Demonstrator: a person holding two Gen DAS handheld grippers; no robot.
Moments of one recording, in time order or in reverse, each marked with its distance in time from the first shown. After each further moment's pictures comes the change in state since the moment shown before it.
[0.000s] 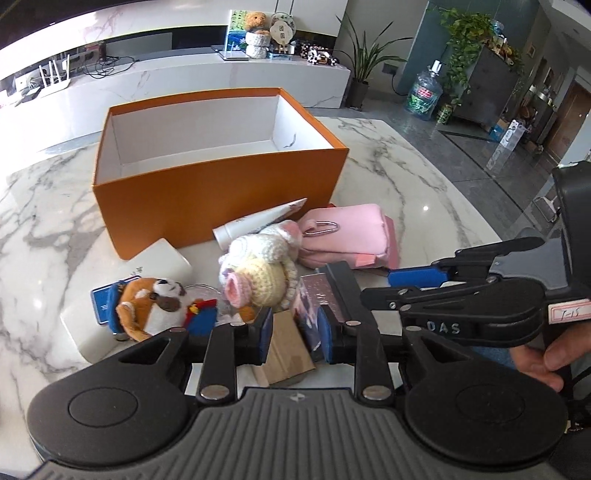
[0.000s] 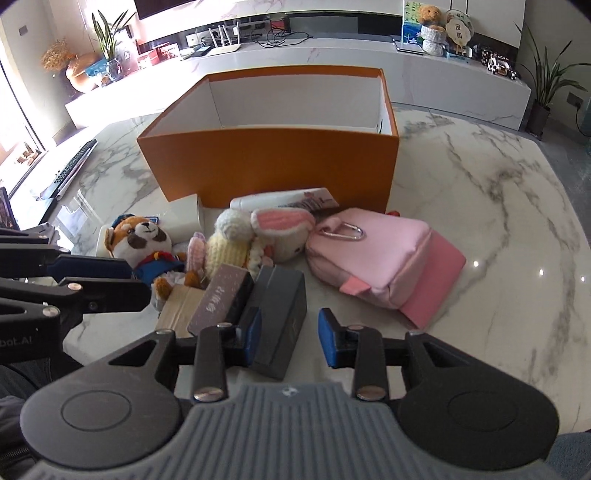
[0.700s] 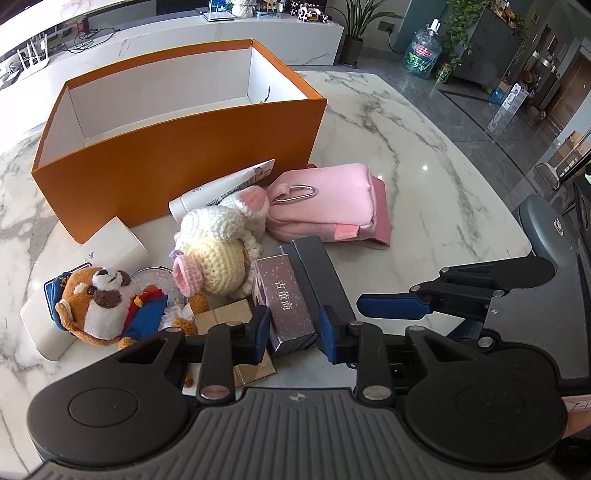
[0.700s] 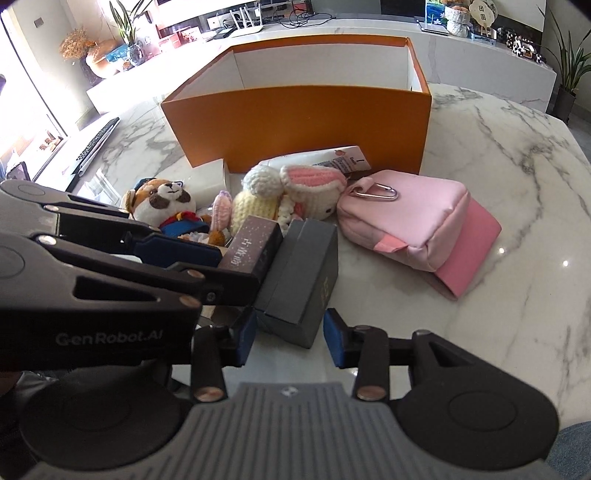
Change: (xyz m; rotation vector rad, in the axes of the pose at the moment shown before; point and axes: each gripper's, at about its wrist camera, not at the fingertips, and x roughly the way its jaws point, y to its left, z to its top) left arm 0.052 -0.030 0.007 0.017 0.152 0.035; right arm 0.013 0.005 -0.017 -0.017 0.053 0.084
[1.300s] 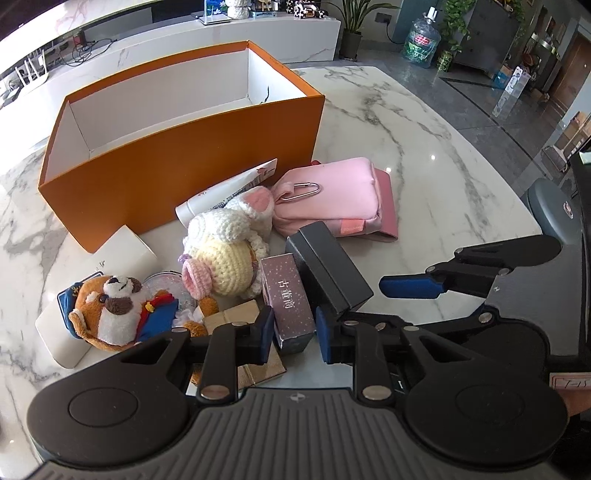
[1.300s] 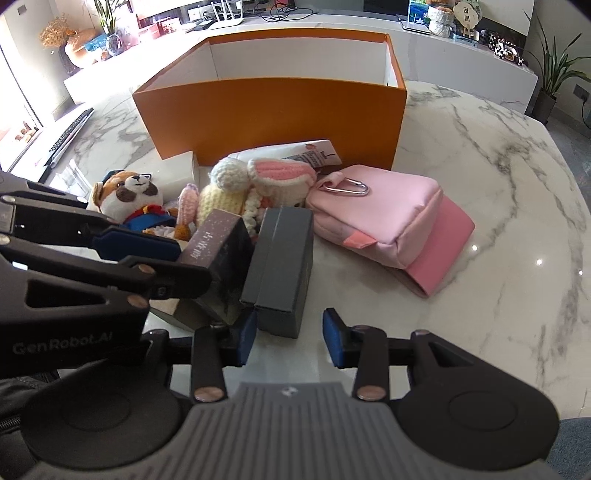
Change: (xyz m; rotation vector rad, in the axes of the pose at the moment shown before) left arm -0.006 -0.005 0.000 0.069 0.008 0.056; right arm 0.004 -0.005 0.001 -0.017 0.021 -0.104
